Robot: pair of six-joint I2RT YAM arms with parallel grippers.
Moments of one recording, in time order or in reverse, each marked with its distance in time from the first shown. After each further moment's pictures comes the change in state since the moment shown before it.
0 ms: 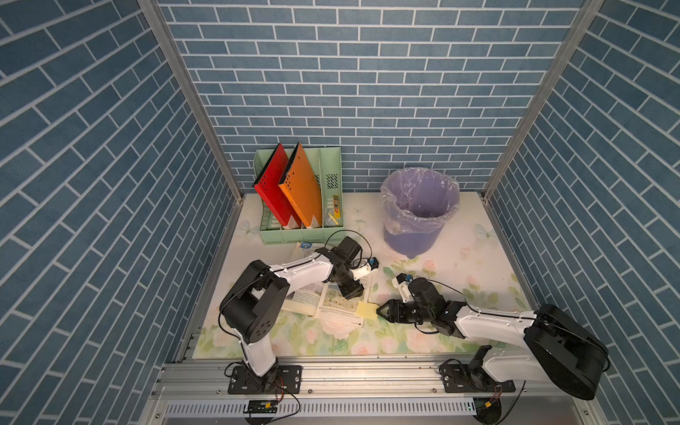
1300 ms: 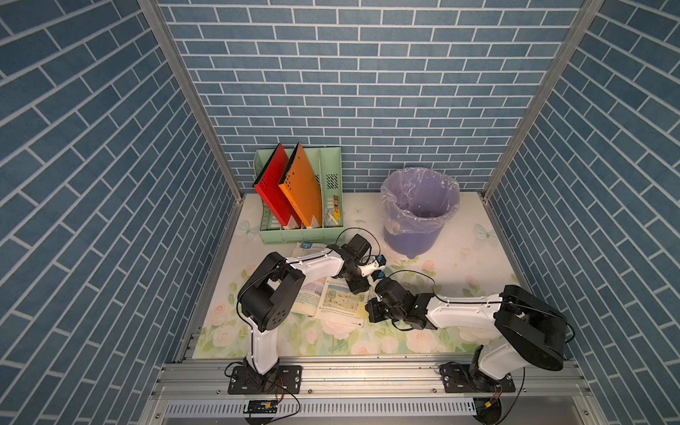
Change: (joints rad) left arm -0.034 0.118 0.089 0.024 -0.064 0.001; right arm 0.235 0.219 0.284 -0.183 0.336 -0.126
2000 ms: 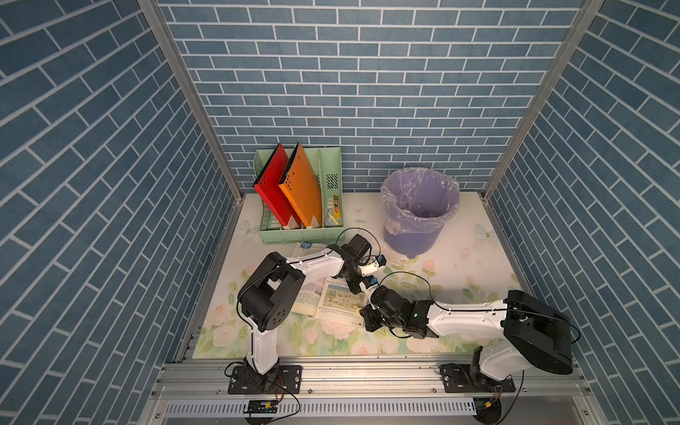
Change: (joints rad) left arm 0.000 0.000 0.000 0.000 -0.008 0.004; right arm 0.102 -0.036 -0.001 0.019 0.050 -0.090
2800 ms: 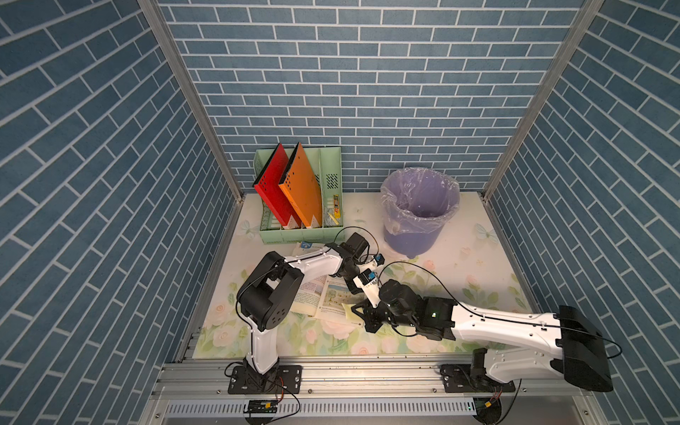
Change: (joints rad) left arm 0.044 -0.009 0.013 -0.048 0.053 0.005; right arm 0.064 -0.262 0.205 -0.222 -0.043 -0.123
